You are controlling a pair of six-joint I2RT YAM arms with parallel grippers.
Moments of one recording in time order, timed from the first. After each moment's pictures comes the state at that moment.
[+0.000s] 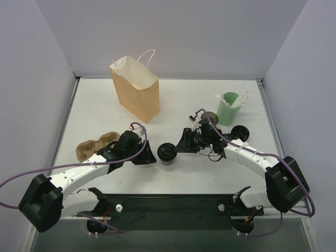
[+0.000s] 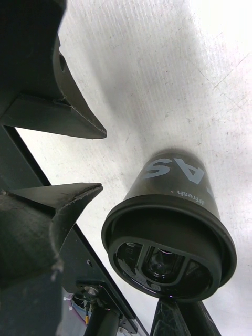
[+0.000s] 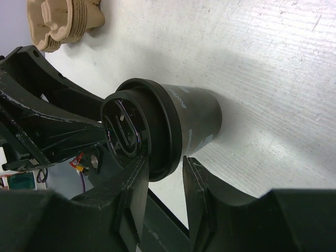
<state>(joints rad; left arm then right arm) -0.68 1.14 0.58 -0.23 0.18 -0.73 0.58 1.34 0.71 -0.11 -0.44 0.64</state>
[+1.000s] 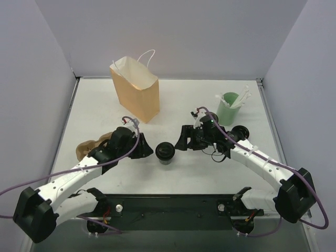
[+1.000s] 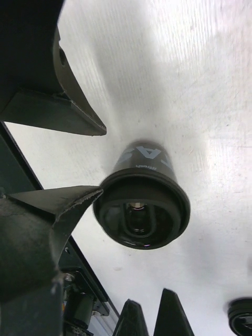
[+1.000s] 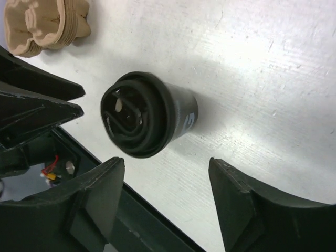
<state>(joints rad) -0.64 1.06 0.63 -0.26 0.11 -0.72 0.60 1.23 0.80 -0.32 -0.30 0.55</state>
